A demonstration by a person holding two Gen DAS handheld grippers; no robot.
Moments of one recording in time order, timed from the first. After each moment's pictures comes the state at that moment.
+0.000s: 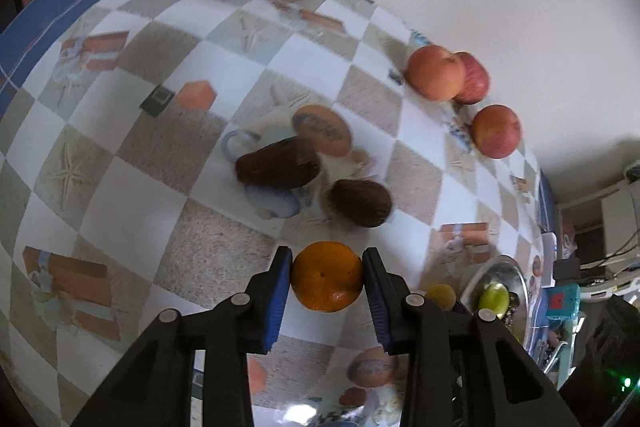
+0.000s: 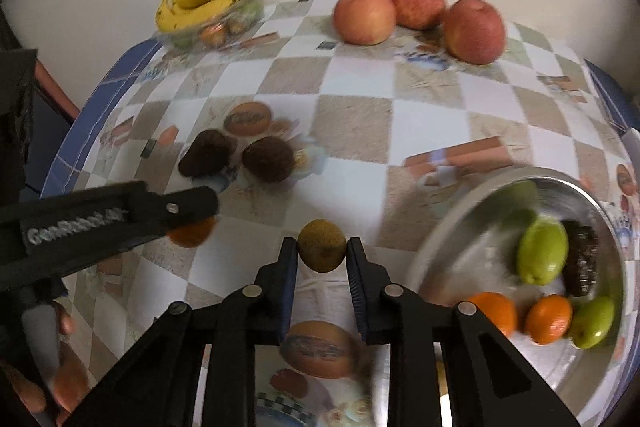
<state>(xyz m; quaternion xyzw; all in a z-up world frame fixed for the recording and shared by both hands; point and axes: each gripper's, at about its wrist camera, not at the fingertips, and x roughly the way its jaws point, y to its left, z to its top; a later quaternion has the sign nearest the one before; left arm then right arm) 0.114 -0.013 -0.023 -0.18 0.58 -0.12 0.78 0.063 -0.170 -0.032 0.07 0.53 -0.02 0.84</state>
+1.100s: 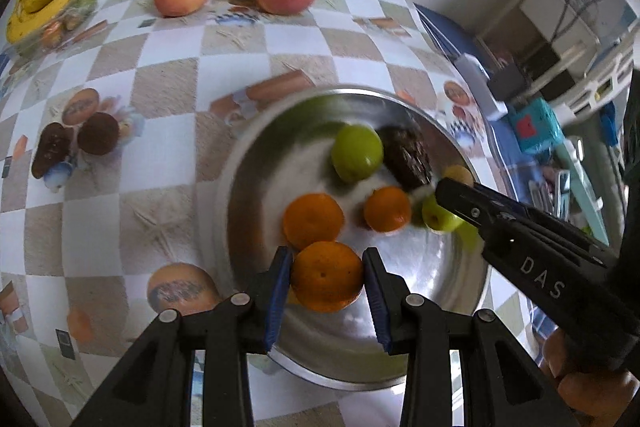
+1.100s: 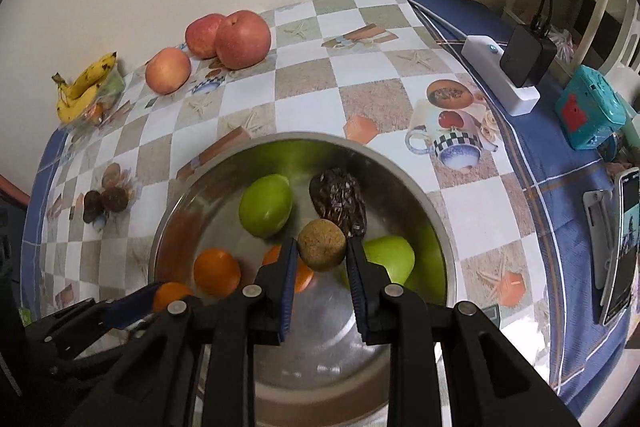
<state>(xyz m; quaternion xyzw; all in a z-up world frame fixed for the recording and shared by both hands) 0.015 -0.187 -0.013 0.03 0.59 -0.31 0.75 -0.024 -0.324 0.008 0.15 0.52 -0.17 0.82</state>
